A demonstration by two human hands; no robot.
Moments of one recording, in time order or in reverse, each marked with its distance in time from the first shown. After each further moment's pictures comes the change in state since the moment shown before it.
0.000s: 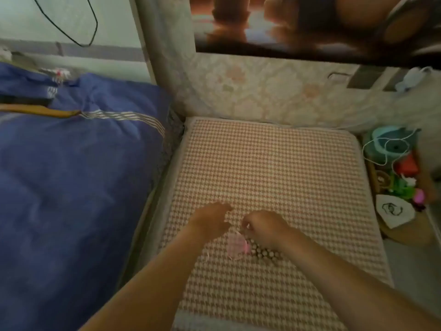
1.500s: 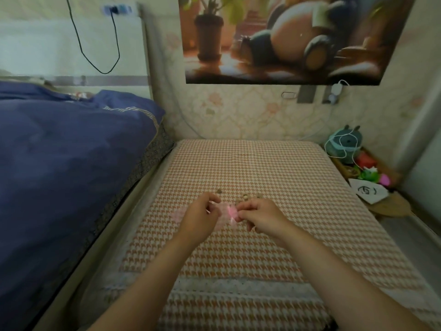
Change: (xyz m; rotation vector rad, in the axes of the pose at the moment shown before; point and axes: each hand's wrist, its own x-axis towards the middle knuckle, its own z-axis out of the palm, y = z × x) left_hand -0.083 -0.021 0.217 -0.604 0.705 0.260; right_hand -0.106 -0.022 0.199 1.024 0.580 0.032
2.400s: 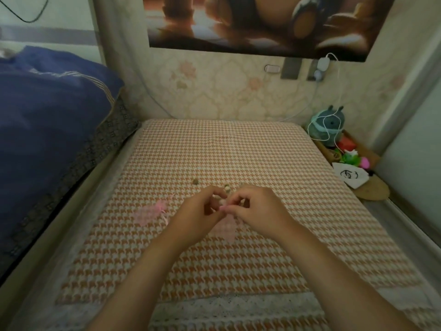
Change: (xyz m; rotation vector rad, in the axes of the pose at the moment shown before) left_hand 0.050 -0.025 0.045 -0.082 -0.264 0.245; right_hand 0.051 0.035 -0.019 -0.609 0.129 -0.335
